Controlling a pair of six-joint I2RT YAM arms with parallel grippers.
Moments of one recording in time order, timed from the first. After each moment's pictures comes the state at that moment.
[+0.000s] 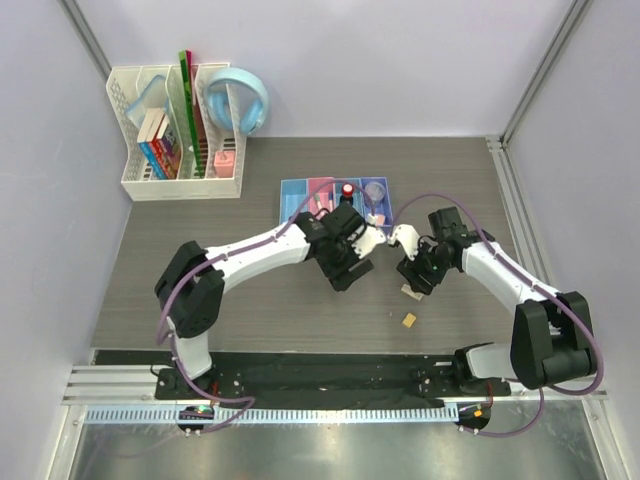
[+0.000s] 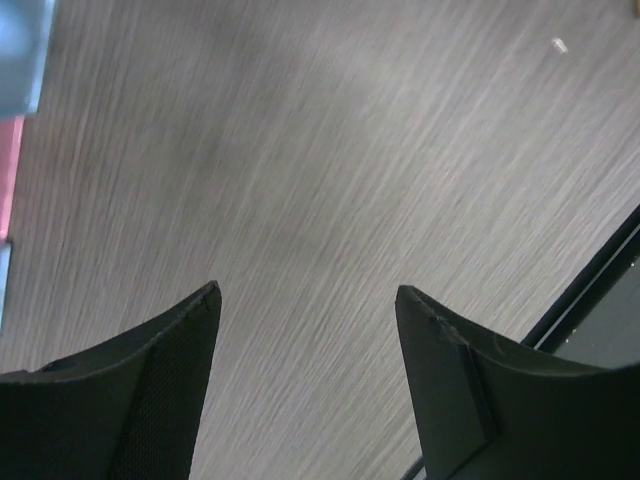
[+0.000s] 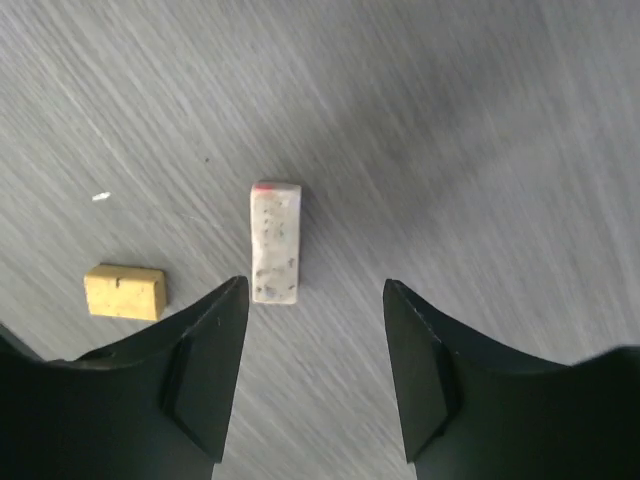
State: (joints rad) left arm -0.90 1.83 1.44 -0.73 0.15 0.18; right arm 0.21 1.33 0.78 -0.66 -0.31 -0.75
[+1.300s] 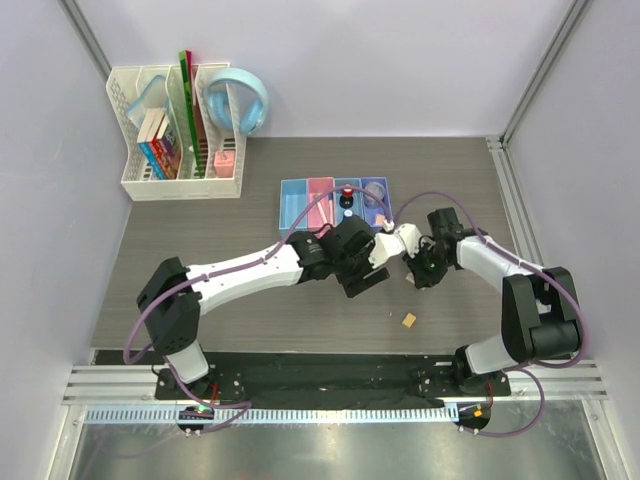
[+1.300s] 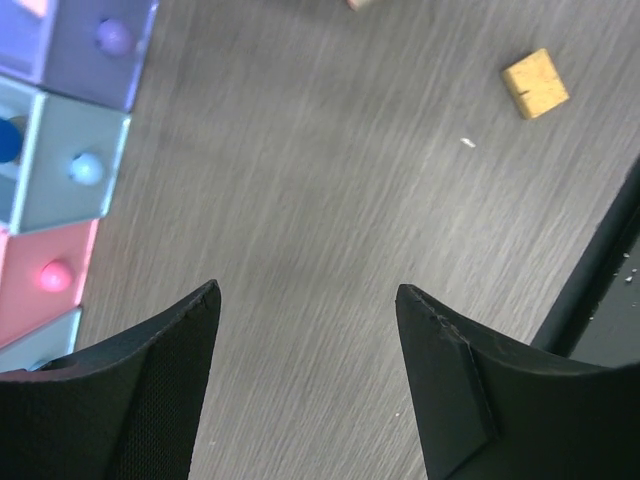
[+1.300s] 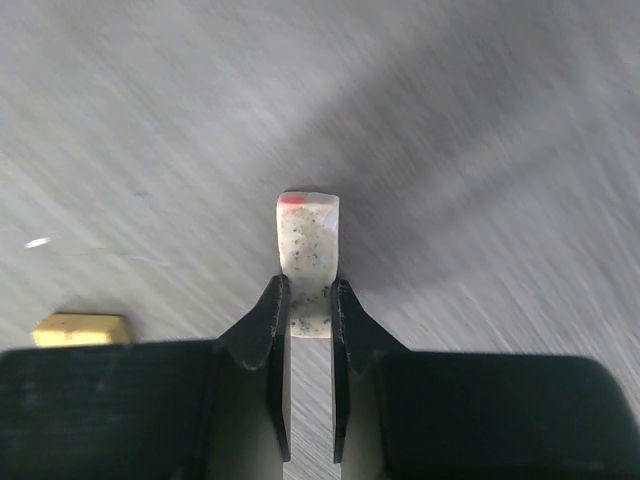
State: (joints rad) left arm -1.04 1.69 1.35 -0.51 0.02 0.19; right arm 0.18 1.46 0.77 -0.58 -0.29 -0.67
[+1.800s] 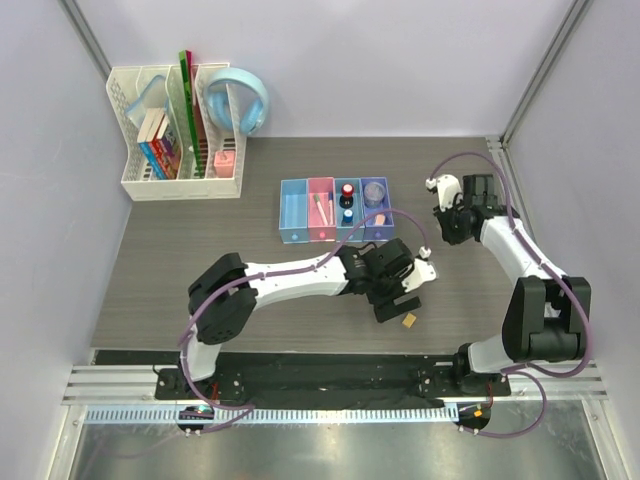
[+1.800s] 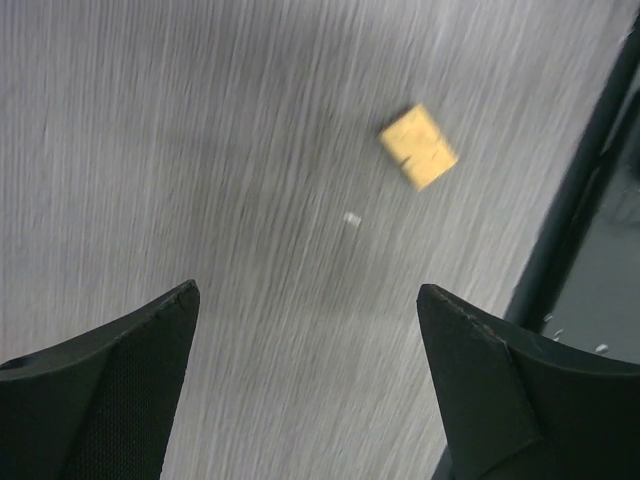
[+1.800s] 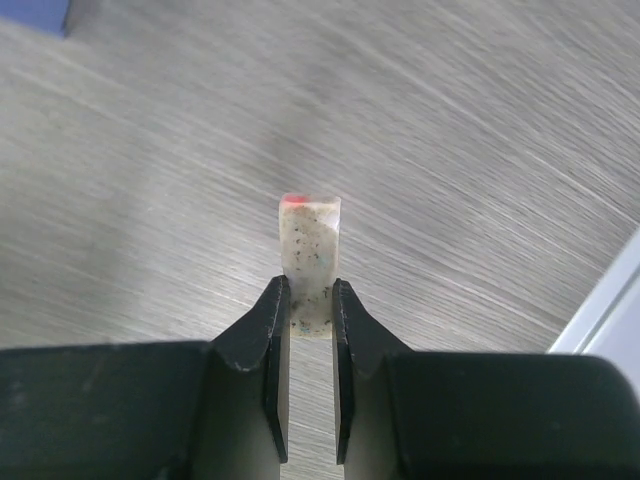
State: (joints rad) left arm -1.16 1.95 1.50 -0.51 0.06 0.15; right arm -0.01 1.45 0.99 -0.52 -0.12 -0.51
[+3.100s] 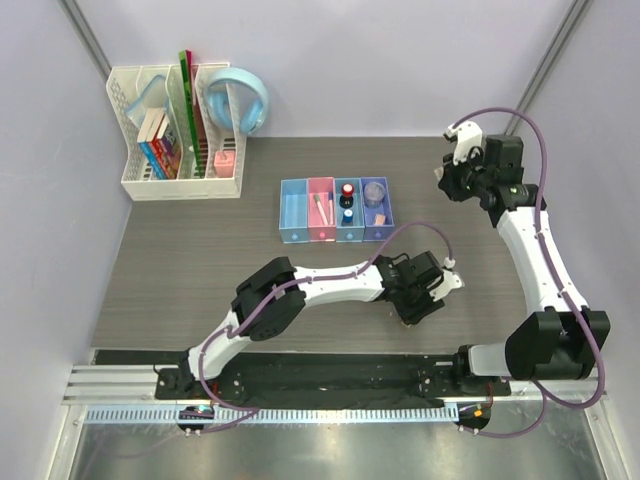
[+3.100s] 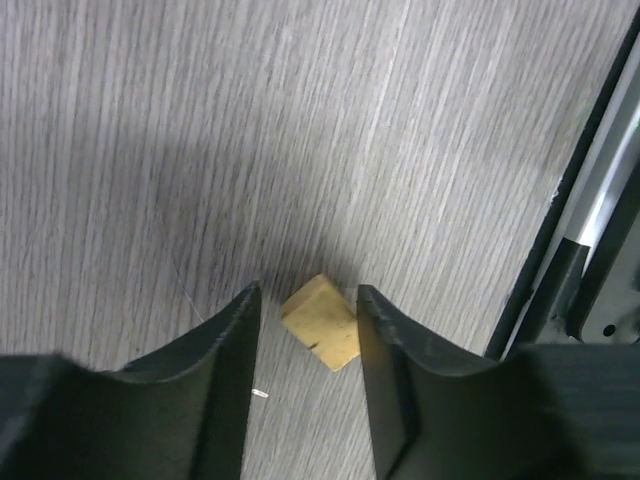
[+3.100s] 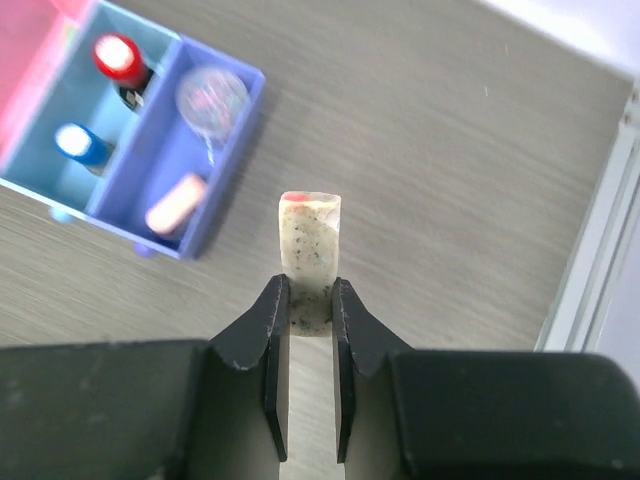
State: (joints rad) left arm -1.22 2.28 1.80 -0.50 0.18 -0.01; right arm -0.01 1.34 1.26 -0.51 -0.27 -0.33
